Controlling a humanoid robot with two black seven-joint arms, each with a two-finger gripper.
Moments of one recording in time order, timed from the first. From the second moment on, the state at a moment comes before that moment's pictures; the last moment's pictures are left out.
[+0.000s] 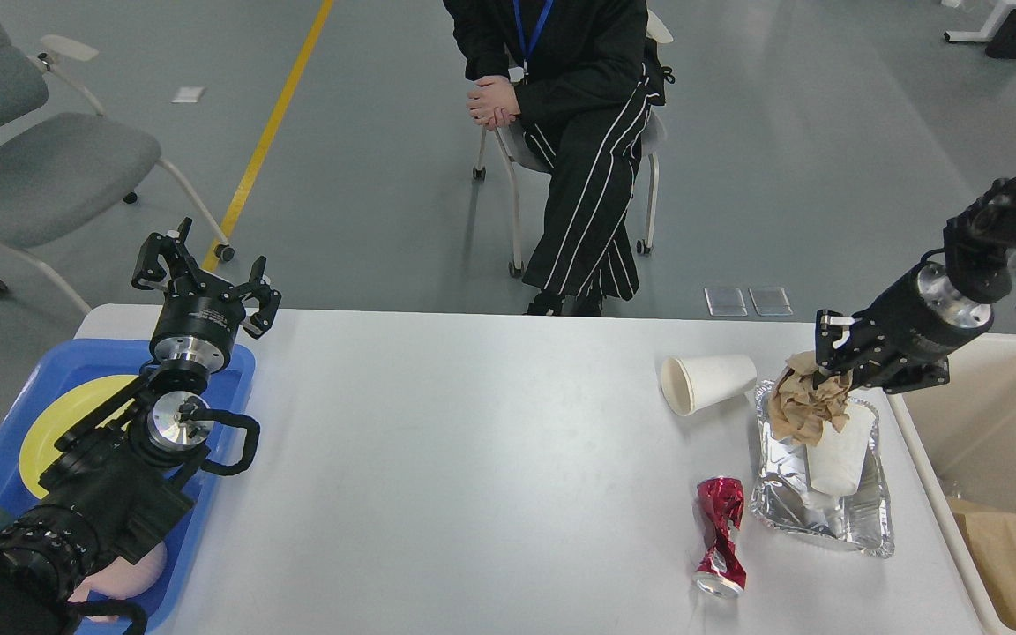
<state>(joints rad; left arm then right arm) -0.72 0.15 -0.89 -0.38 -0.10 -0.35 -0.43 1.73 -0.52 -1.10 0.93 -0.10 0.83 -0.05</state>
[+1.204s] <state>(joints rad) -0.72 0.15 -0.89 -0.38 -0.10 -0.35 -0.42 0.95 -0.69 -0.74 0.59 -0.10 -0.14 -0.04</state>
